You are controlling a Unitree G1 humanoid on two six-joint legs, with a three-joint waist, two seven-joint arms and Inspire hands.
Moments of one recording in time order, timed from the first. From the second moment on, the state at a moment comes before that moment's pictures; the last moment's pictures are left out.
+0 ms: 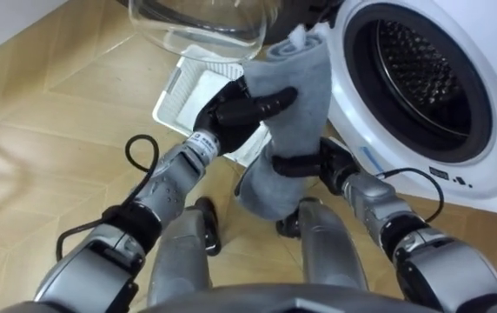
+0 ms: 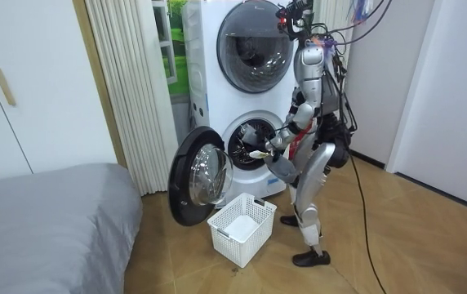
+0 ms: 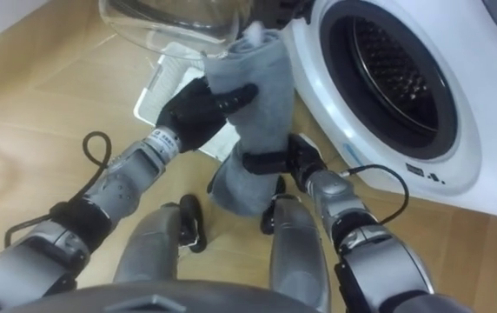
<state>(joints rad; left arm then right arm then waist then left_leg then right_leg) -0.28 0.13 -0.42 0.78 -1.11 -0.07 -0.41 -0.33 -0.15 0.26 1.20 0.23 -0.10 0.16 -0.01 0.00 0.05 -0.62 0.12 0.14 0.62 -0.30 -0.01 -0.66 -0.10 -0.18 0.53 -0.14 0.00</state>
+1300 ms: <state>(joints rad) -0.14 0.21 -0.20 1.09 -0.66 0.01 0.07 -0.37 -0.34 -0.11 1.33 1.33 0.09 -0.02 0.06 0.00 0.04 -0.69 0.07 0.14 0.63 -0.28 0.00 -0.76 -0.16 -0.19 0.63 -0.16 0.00</state>
